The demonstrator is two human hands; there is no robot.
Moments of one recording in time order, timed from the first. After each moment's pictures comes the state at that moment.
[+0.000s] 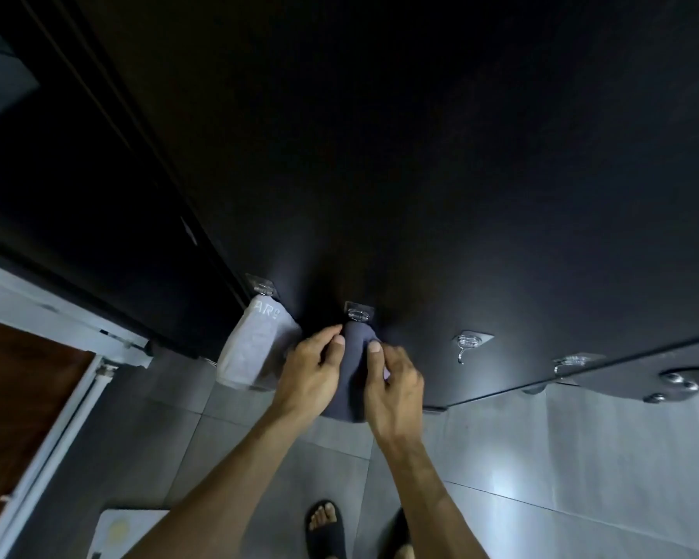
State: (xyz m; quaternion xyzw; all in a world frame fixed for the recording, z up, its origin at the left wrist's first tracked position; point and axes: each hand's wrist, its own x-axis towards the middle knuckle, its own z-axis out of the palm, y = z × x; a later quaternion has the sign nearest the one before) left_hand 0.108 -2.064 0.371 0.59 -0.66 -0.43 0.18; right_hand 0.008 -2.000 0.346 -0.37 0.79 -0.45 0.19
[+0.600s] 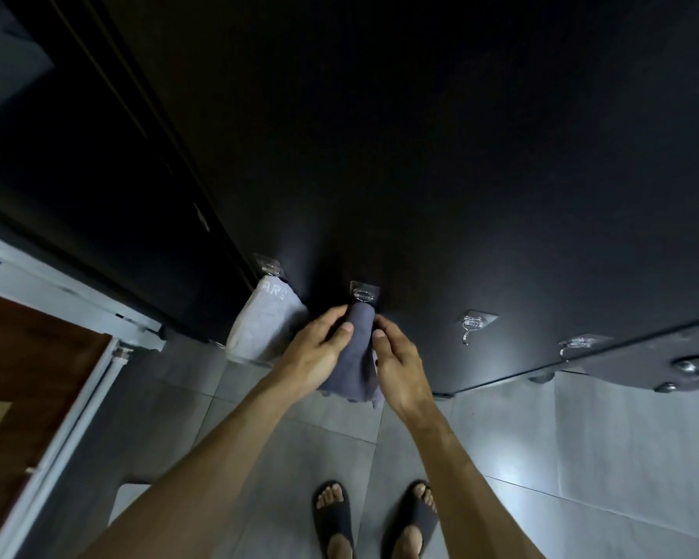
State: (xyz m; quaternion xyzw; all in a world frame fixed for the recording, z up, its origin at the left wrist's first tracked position) left_hand 0.117 -2.071 0.374 0.55 -0.67 -0.49 0.10; right_hand -0.005 -1.999 0.358 -0.31 0.72 -0.41 0.46
